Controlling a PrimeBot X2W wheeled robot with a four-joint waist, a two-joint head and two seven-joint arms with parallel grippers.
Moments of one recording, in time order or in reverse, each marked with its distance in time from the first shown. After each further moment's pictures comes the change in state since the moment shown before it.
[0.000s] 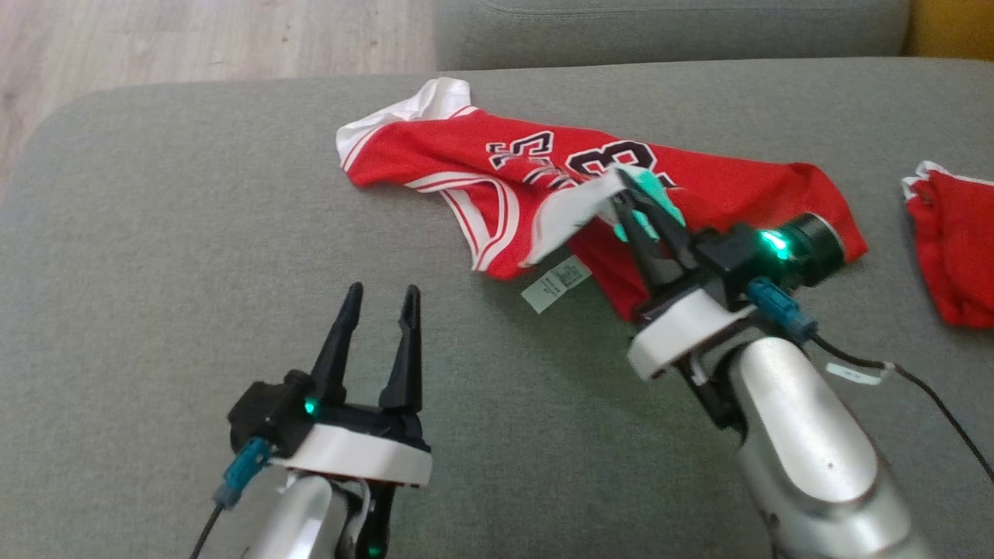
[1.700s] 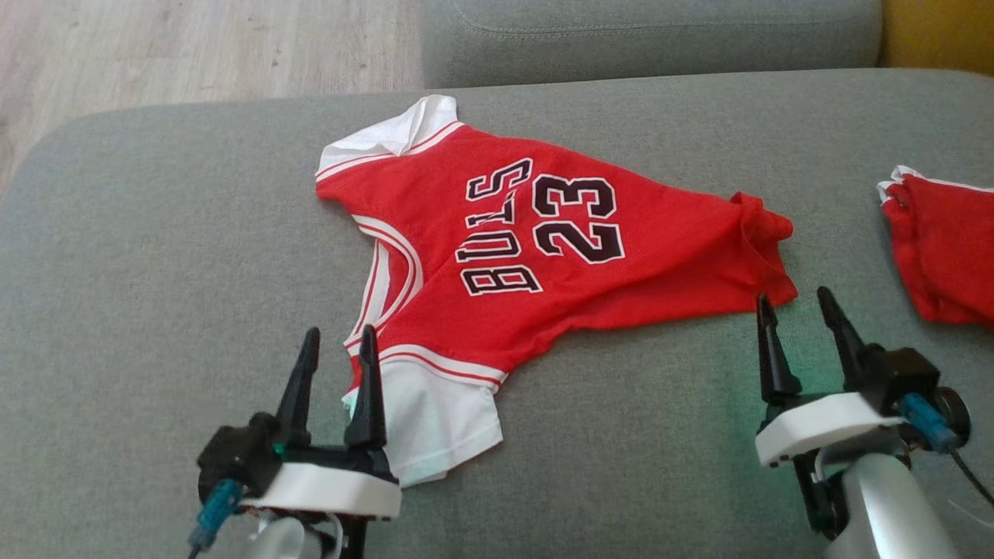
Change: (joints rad) left arm 0.105 -0.001 0.102 -0.008 0.024 0.015 -0.002; right arm 0.243 0.010 -0.368 0.162 0.071 0.000 -0.162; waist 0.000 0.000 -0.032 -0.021
